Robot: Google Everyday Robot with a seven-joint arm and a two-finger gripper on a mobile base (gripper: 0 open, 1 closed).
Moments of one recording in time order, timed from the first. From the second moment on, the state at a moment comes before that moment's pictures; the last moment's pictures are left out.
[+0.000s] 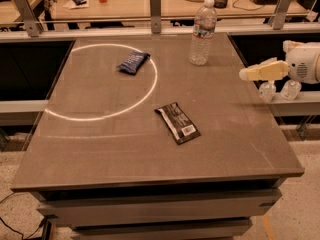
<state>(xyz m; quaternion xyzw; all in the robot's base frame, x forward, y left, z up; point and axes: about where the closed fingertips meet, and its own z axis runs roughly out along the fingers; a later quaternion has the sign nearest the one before) 0.639 -0.292 0.906 -0.28 0.78 0.13 0.54</state>
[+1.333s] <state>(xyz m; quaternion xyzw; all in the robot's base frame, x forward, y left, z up) 0.691 -0.234 0.927 -0.29 0.71 0.22 0.61</state>
